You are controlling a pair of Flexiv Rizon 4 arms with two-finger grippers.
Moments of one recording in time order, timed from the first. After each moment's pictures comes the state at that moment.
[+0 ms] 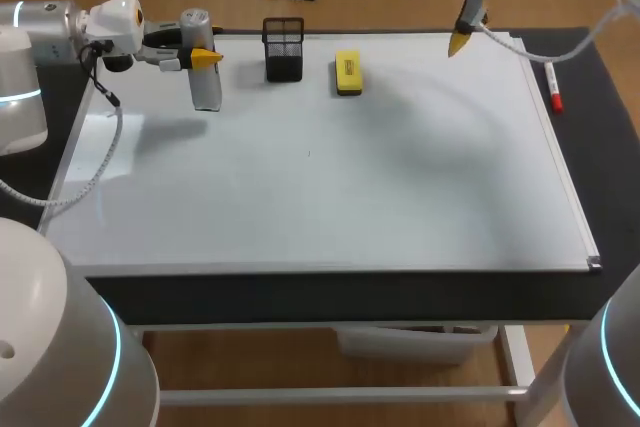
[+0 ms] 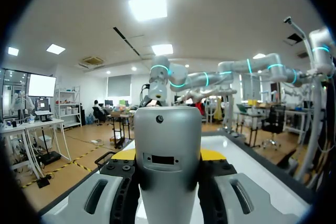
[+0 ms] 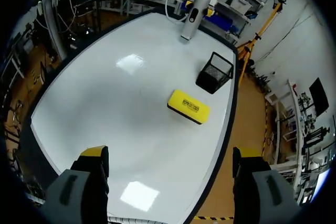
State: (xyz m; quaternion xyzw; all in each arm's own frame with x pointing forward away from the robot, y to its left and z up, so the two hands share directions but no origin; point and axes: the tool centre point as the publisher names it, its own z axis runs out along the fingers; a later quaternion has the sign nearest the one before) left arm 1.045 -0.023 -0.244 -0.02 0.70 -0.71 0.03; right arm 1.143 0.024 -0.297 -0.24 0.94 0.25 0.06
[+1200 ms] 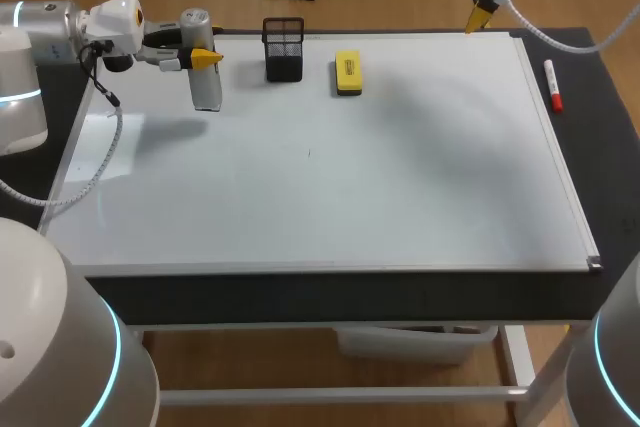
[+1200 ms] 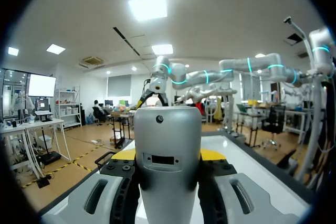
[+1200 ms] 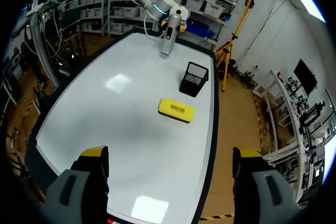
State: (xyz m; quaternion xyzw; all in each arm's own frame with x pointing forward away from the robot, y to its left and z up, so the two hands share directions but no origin) left arm 1.045 -0.023 -0.244 -0.02 0.70 -0.71 0.03; right arm 1.150 -0.006 -0.253 -0.16 0.93 0.32 0.06
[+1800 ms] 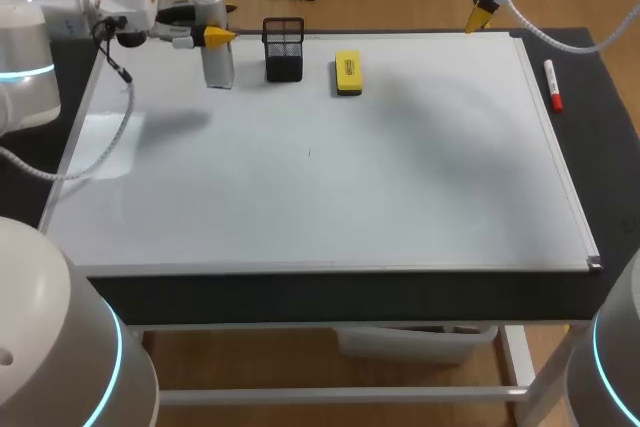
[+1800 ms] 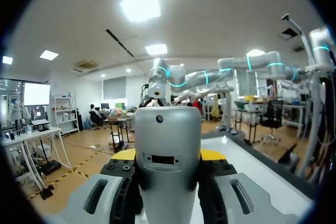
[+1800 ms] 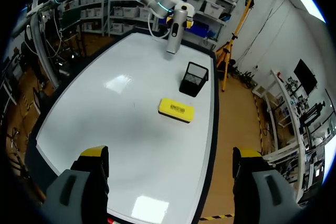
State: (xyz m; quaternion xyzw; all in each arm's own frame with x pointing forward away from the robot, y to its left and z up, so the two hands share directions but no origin) left arm 1.069 -0.053 -0.211 0.01 0.71 -0.71 0.04; right arm 1.150 -0.007 -0.253 -0.16 0.93 0.32 0.06
